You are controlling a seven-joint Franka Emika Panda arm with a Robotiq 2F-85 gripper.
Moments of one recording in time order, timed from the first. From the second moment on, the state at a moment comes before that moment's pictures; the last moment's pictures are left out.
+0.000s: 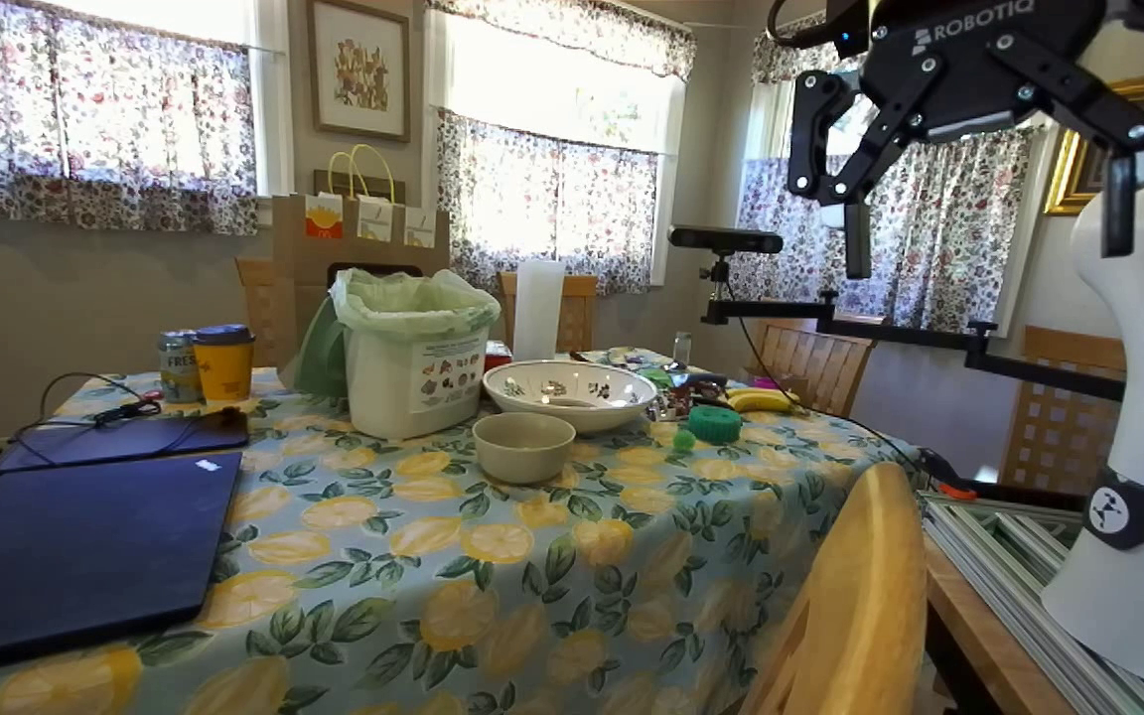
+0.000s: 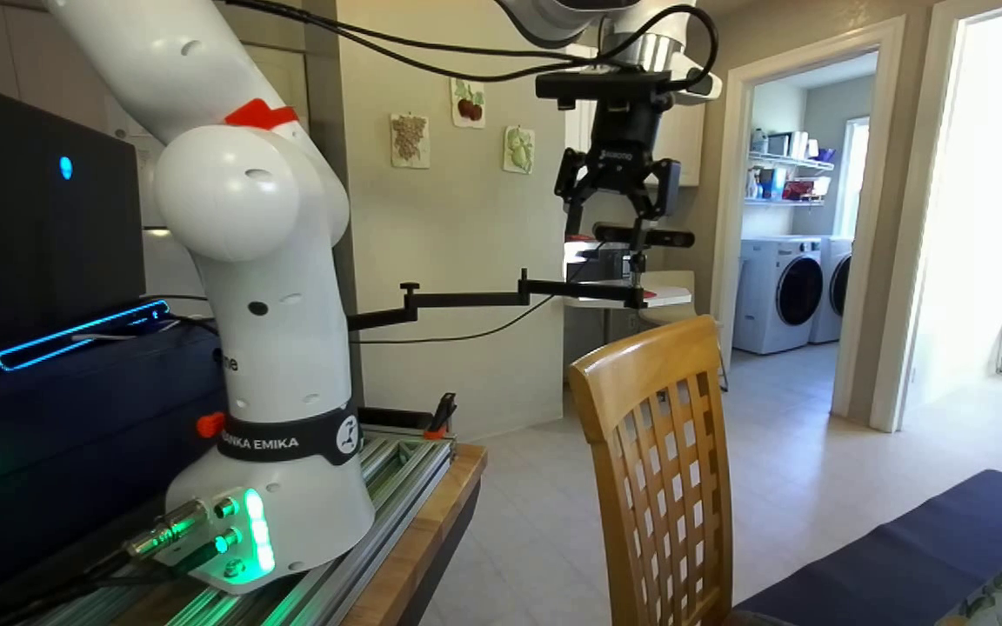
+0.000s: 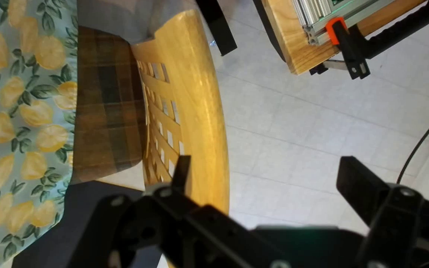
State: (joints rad) arm 0.39 -0.54 0.06 -2.52 0.19 1.87 -0.67
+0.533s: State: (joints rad) arm 0.38 -0.54 0.07 -2.52 0.19 1.87 -0.67
